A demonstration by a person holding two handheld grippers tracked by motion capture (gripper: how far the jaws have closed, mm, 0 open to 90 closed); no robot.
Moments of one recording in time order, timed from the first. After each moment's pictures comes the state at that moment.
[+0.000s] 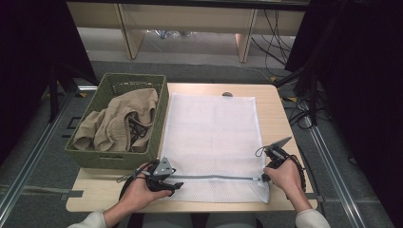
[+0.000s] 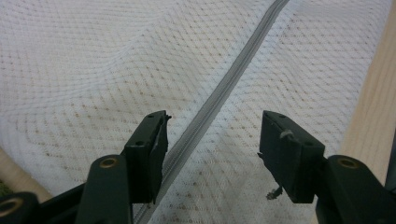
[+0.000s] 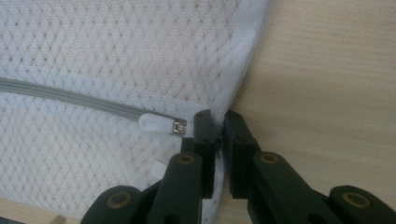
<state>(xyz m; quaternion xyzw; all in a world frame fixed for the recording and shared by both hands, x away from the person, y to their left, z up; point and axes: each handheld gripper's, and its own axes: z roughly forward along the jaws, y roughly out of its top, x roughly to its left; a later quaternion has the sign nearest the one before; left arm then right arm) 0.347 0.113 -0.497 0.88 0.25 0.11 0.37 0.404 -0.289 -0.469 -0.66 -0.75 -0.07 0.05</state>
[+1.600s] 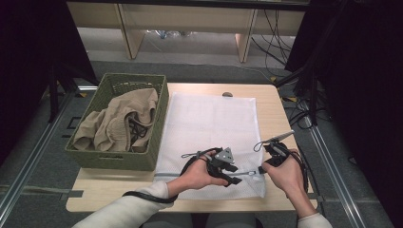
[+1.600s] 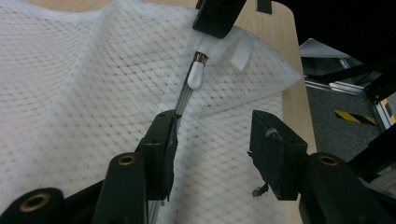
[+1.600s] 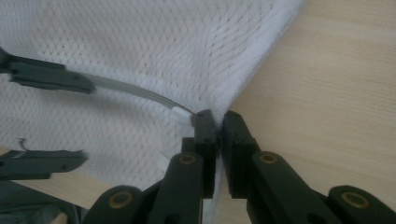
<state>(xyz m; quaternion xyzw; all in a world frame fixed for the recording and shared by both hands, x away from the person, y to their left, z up) 0.393 -0.059 -0.484 0.89 0.12 -0.02 0.44 0.389 -0.272 -0.427 -0.62 -0.77 -0.16 -0.01</state>
